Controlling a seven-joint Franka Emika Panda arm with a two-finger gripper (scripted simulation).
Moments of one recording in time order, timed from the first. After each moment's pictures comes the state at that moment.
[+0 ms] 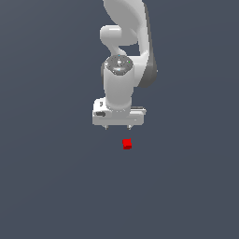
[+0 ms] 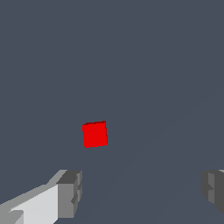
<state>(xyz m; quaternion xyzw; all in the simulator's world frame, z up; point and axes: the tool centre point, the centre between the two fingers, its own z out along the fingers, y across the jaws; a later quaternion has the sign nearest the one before) 0.001 -0.007 0.171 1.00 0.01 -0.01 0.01</state>
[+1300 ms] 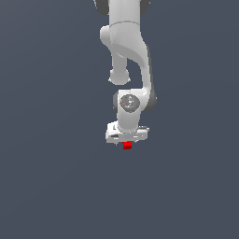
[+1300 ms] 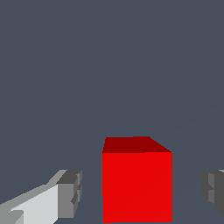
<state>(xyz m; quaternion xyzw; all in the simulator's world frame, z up) 0.002 0.034 0.037 1.00 0.06 0.00 0.00</state>
